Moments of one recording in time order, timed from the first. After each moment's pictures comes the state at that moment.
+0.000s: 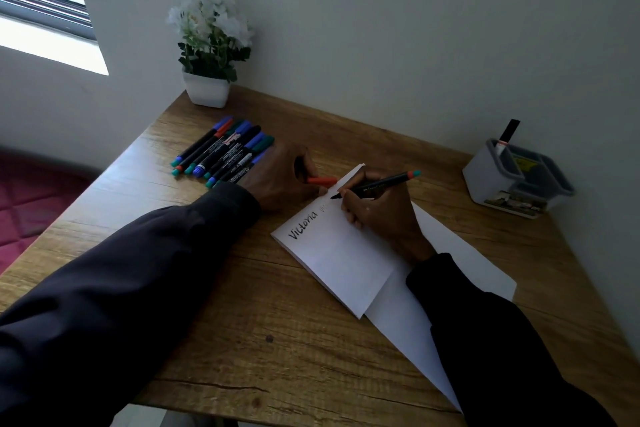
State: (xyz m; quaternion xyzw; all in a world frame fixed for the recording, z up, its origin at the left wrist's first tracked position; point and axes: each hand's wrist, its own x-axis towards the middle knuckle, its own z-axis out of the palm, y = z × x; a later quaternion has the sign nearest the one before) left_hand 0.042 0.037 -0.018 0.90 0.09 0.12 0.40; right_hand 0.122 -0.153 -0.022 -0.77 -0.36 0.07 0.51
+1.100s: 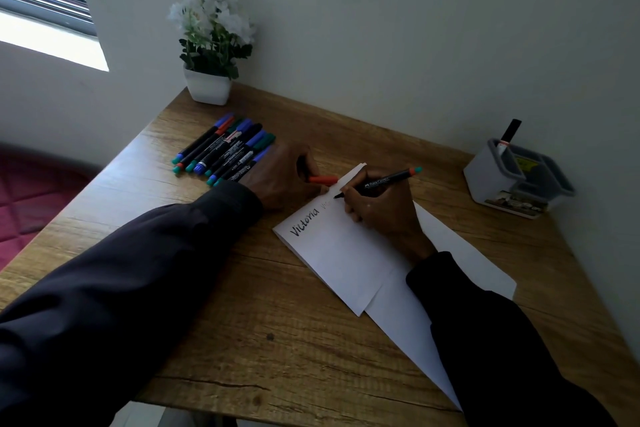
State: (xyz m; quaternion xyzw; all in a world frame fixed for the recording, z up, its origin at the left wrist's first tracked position) left_hand 0.043 0.037 -0.019 0.91 0.09 0.11 0.40; right_hand 0.119 -0.152 -0.017 -0.78 -0.35 0.07 0.51
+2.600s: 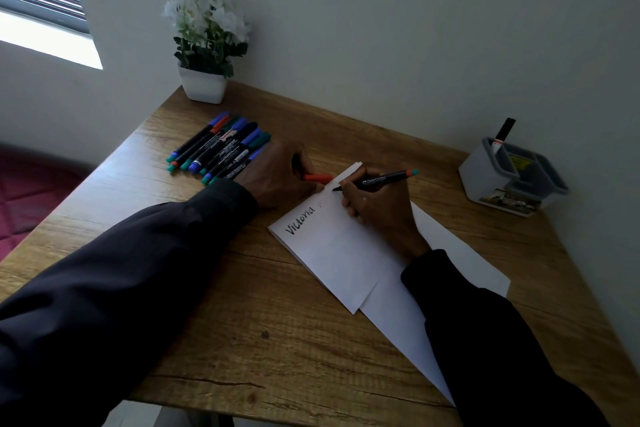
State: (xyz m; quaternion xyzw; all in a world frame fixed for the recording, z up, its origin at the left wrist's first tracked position) left_hand 0.045 0.038 -0.022 0.91 0.09 0.13 0.39; right_hand 0.123 -0.150 -0.021 -0.80 -0.29 0.08 0.52
